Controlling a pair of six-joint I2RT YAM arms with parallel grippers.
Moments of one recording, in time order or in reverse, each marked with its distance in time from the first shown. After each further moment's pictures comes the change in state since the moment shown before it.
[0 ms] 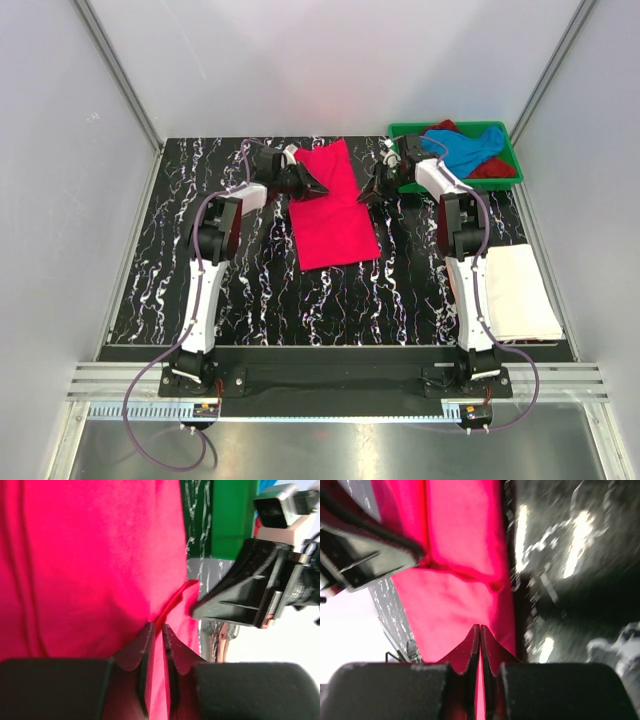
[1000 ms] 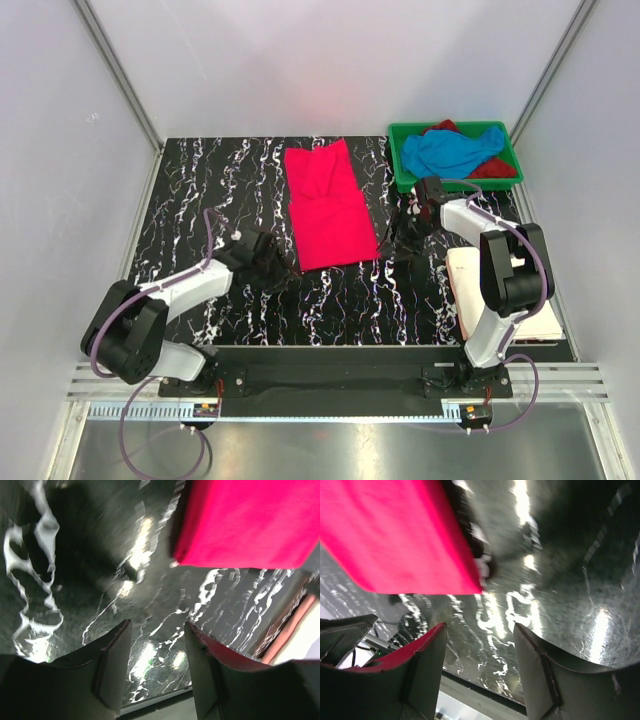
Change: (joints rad) left arm -0.245 -1.115 -1.107 -0.415 -0.605 -0.153; right arm 0.034 -0.744 -0.935 0.014 0.318 0.101
